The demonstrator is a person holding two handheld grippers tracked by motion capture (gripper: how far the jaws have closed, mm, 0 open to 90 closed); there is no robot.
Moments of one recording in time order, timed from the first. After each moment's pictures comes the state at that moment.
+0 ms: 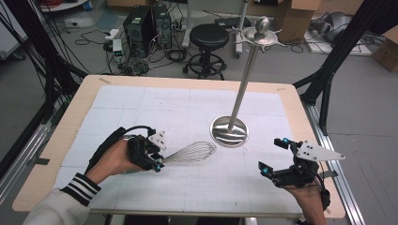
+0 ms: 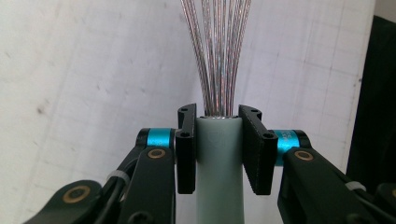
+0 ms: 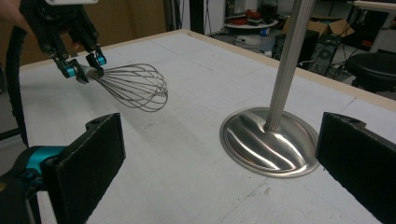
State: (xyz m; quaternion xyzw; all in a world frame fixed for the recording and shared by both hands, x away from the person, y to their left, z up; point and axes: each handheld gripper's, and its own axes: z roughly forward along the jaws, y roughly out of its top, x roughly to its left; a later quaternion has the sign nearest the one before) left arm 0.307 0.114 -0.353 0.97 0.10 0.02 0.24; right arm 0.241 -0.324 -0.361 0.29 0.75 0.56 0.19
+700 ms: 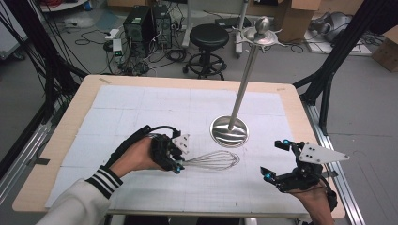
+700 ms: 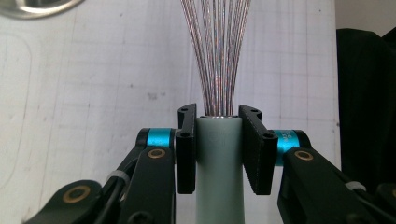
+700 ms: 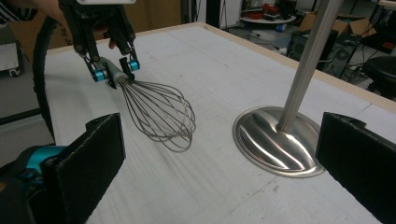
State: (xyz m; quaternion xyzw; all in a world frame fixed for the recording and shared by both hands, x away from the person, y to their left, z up) left arm 0.314 0.052 -0.358 0.97 0.01 0.00 0.24; right arm 0.232 -0.325 -0.349 0.25 0.78 0.55 0.18
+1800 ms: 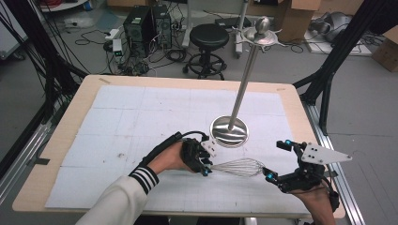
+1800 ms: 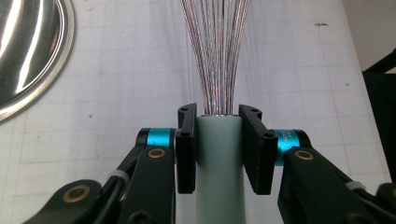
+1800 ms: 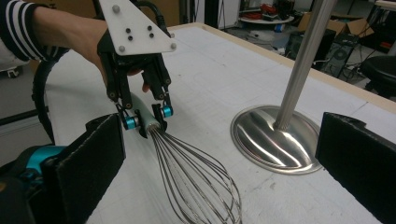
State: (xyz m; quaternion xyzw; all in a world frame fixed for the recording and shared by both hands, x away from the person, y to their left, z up) left arm 0.333 -0.016 -0.401 0.95 -0.03 -0.03 0.30; right arm 0.231 -0.330 -0.349 0.26 0.77 0.55 0.18
